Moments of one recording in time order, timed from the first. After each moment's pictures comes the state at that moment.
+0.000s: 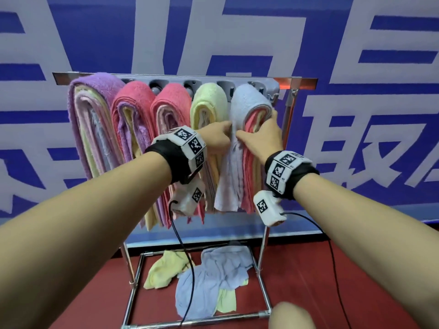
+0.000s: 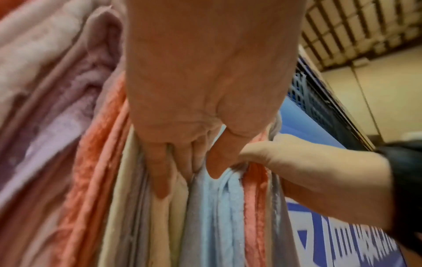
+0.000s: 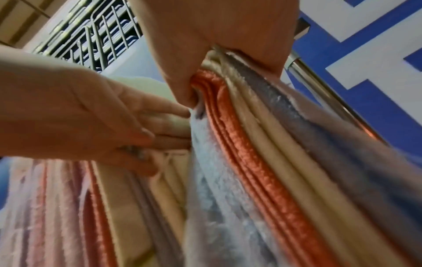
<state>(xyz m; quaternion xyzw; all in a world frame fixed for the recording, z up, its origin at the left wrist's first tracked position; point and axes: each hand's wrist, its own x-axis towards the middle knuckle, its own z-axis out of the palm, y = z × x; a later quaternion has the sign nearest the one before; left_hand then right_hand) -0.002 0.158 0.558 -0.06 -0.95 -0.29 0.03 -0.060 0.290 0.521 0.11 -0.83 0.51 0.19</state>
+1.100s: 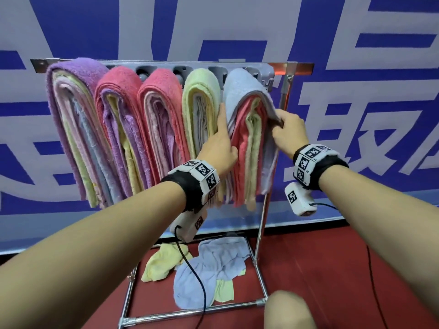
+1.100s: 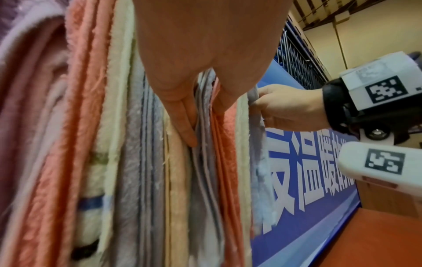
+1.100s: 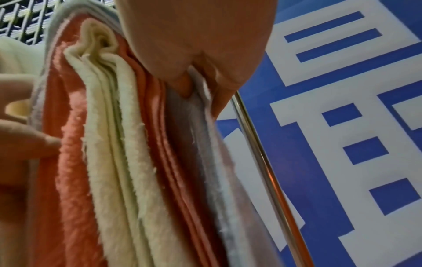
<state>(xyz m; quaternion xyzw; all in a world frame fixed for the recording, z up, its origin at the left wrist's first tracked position) -0.011 0.181 0.479 -0.05 -0.92 -0.30 0.24 -0.088 0.356 0.500 0.19 -0.86 0.44 0.21</state>
